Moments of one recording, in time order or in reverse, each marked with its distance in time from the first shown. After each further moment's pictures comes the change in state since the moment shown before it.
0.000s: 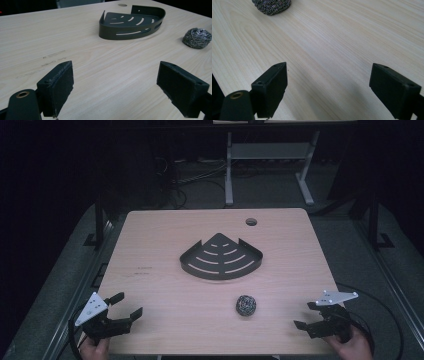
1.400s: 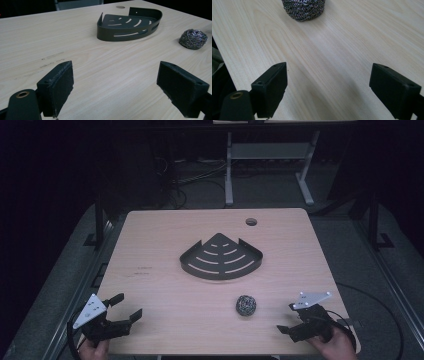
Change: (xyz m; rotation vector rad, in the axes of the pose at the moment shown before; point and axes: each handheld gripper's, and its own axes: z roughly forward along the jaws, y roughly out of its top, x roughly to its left) left arm -0.003 0.000 -0.003 -0.012 -0.003 0.009; right arm 0.037 0.027 0.024 0.058 0.048 -0.133
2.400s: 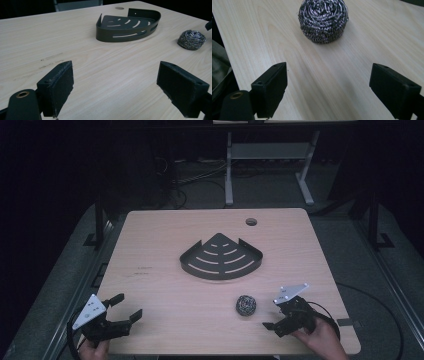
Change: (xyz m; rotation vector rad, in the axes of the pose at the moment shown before) left arm -0.001 0.000 -0.001 -0.008 -0.008 -0.001; right arm 0.013 0.041 0.019 0.049 0.058 -0.079
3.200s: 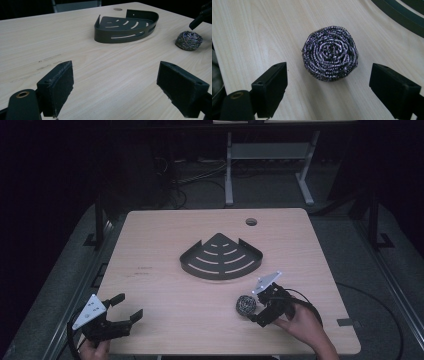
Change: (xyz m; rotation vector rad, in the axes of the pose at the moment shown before) left arm 0.000 0.000 0.000 -0.008 -0.006 0.002; right arm 0.002 0.053 0.026 0.085 0.024 -0.097
